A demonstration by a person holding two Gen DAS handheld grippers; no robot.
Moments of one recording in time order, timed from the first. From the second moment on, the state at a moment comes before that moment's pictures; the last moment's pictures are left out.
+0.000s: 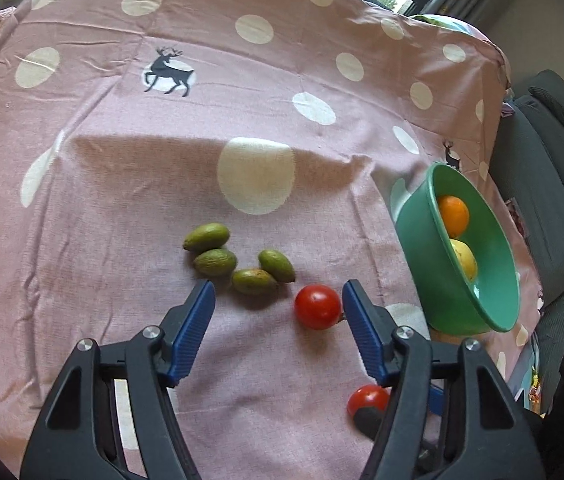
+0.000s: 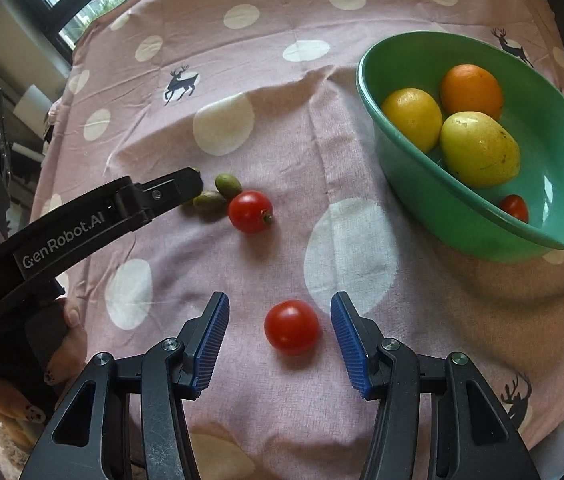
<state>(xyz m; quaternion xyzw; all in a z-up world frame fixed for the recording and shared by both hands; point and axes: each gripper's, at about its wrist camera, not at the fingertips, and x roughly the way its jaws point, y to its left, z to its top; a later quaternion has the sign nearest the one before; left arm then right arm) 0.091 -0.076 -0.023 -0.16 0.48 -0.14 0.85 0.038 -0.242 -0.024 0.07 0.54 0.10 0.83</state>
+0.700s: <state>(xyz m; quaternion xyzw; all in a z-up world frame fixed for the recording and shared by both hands) 0.111 -0.106 -0.054 -0.19 0.53 -0.17 0.81 0.041 -0.230 -0.045 0.00 0.56 0.07 0.83</state>
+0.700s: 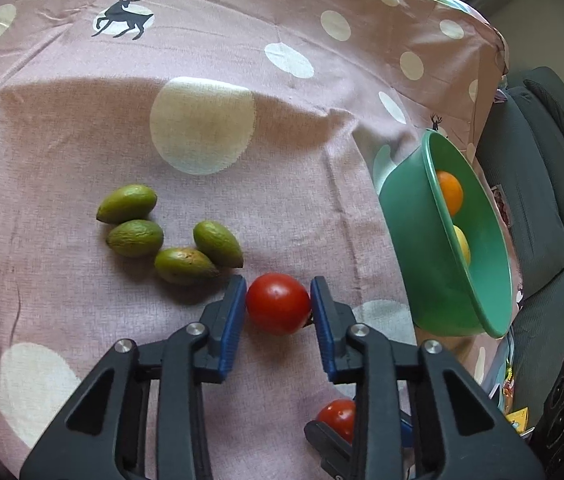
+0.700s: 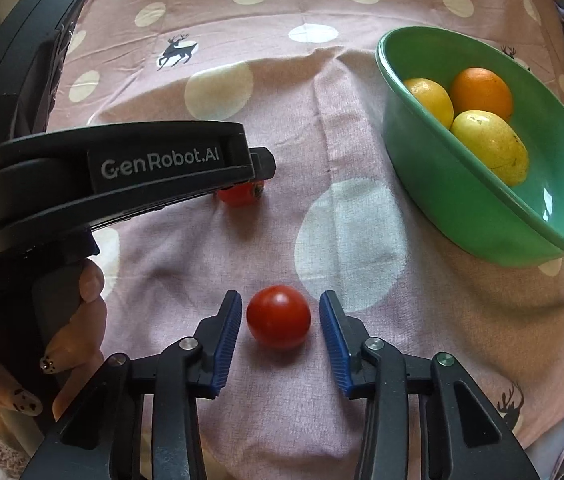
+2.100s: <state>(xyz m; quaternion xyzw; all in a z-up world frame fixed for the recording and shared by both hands) 0.046 -0.148 0.059 -0.15 0.36 -0.30 0.87 0.015 -0.354 0.081 0.23 0.34 -0.02 0.91</state>
